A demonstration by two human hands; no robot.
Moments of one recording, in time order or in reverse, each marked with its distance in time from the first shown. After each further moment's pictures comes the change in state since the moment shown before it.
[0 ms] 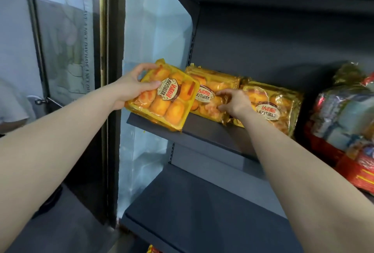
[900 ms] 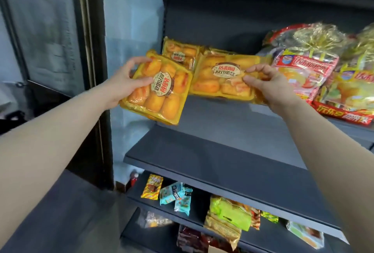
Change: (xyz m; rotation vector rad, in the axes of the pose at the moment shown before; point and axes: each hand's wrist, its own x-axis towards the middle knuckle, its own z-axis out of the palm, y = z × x) left_hand -0.227 0.014 0.052 -0.033 -0.069 0.126; right_hand -0.299 0.023 -0.167 0.701 0.103 0.054
